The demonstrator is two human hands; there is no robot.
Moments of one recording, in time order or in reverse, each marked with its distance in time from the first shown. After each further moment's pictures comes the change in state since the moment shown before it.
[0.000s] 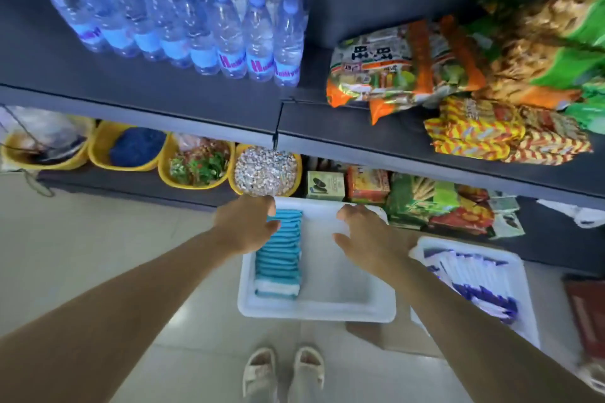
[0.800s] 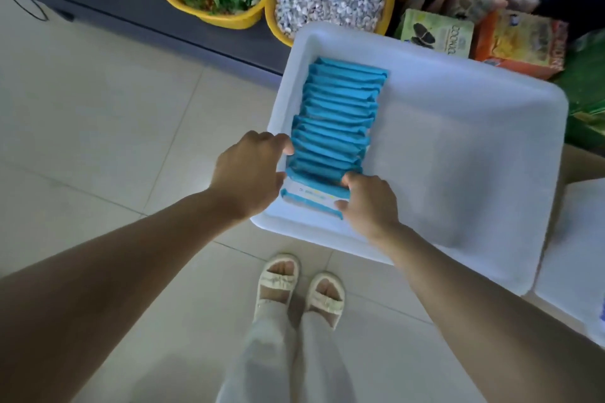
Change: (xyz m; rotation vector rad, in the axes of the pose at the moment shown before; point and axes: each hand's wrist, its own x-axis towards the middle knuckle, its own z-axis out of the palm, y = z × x) left_hand 0.064 -0.099 0.272 -0.052 0.134 -0.151; right_hand 0.119 0.049 0.349 -0.045 -0.134 -0.115
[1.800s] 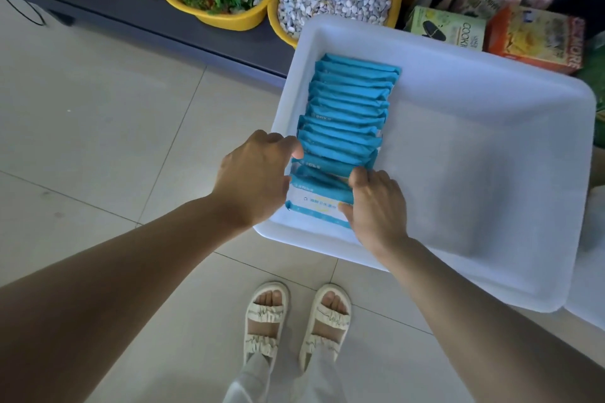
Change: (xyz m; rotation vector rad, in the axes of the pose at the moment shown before) left_hand 0.005 -0.009 0.016 -0.032 0.086 0.074; right_hand 0.009 0.001 0.030 -0.145 0.293 -0.089
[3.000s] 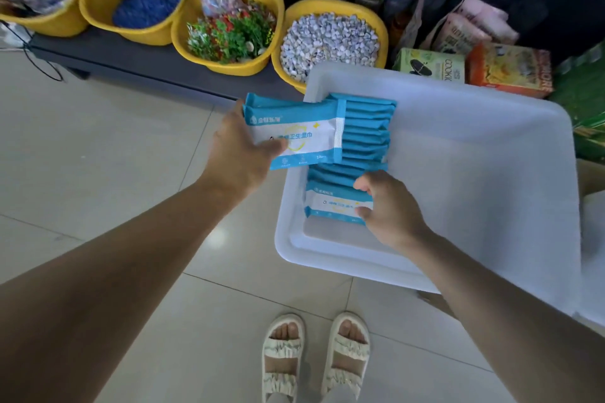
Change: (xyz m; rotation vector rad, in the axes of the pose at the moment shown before) left_hand 0.026 -0.026 -0.053 -0.708 0.271 -0.313; right_hand 0.020 -0.005 -0.036 0.321 -0.090 0.058
